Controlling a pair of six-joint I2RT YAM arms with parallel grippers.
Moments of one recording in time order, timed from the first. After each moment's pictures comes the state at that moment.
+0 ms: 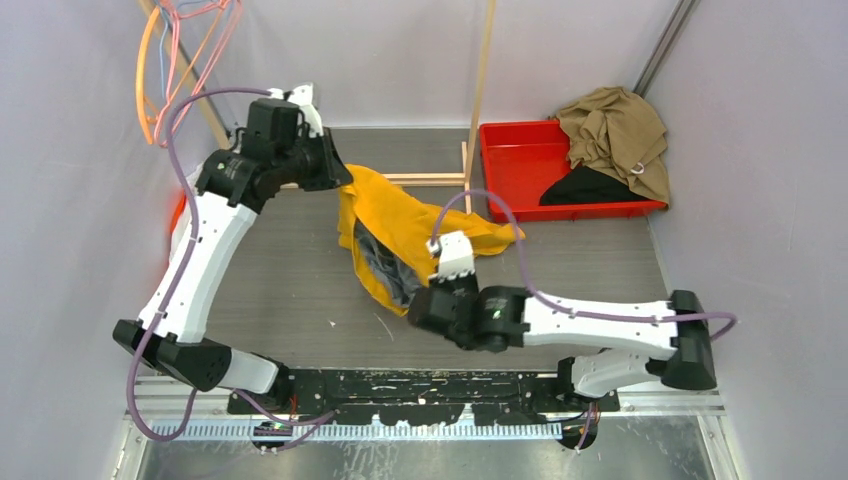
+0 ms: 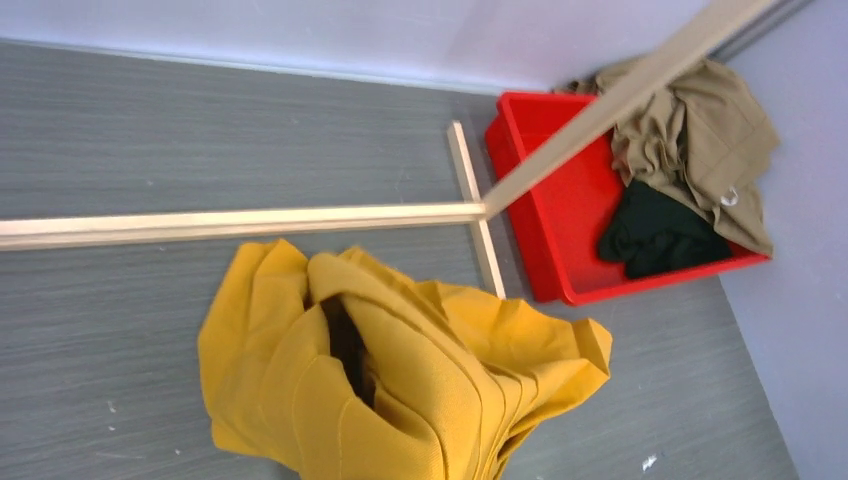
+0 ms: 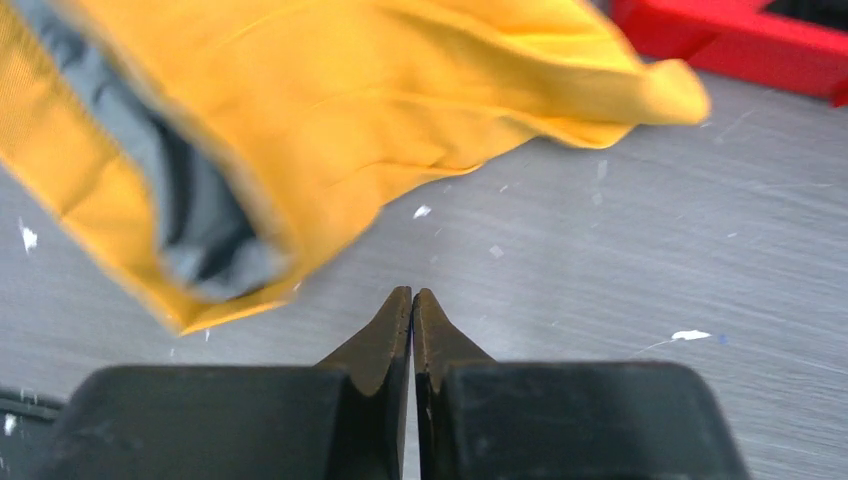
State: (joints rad) left arm -0.40 1.41 1.73 -0.96 0.14 -0.40; right arm 1.41 1.32 1.07 -0.83 0.94 0.89
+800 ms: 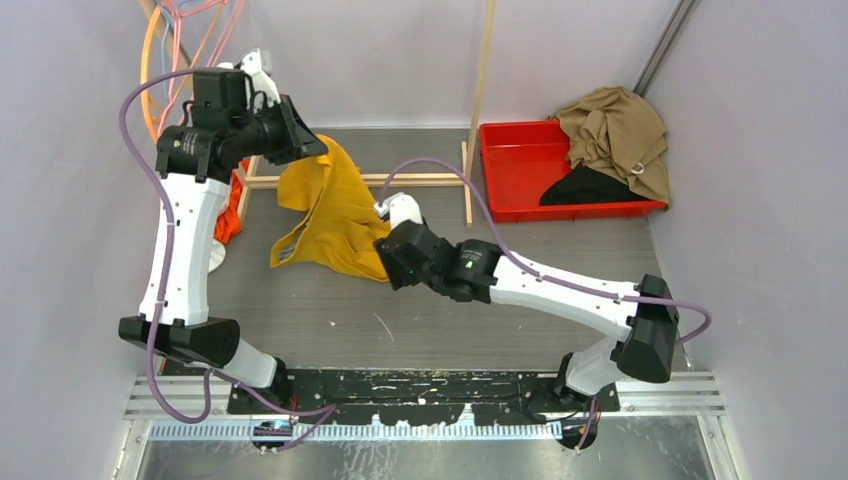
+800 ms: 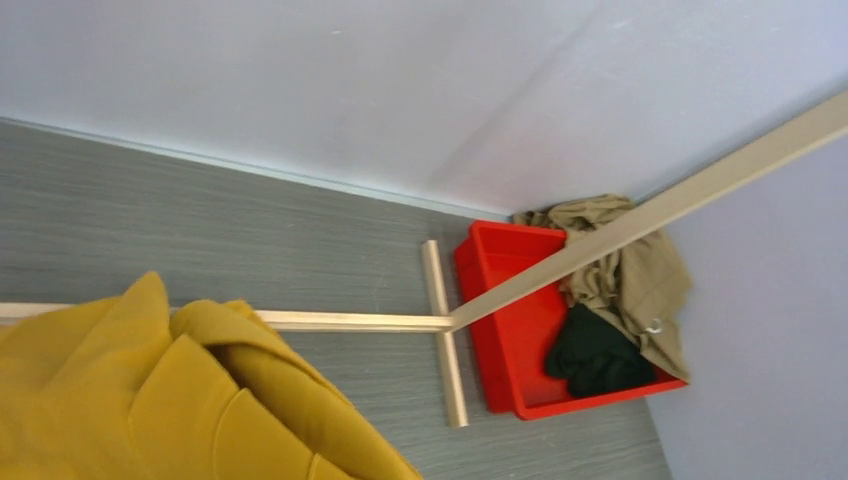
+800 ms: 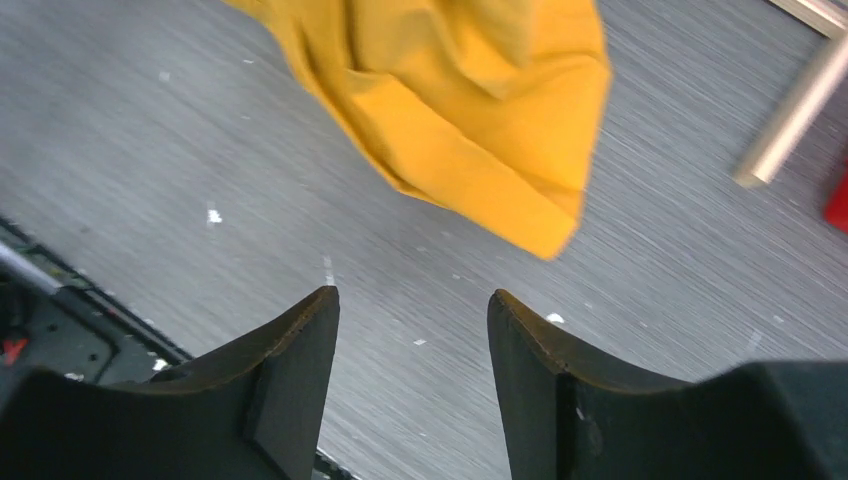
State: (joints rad) left arm -0.16 1.51 2.00 -1.08 0.35 -0.42; right arm 1.11 1.47 1.32 -0.57 0.43 0.37
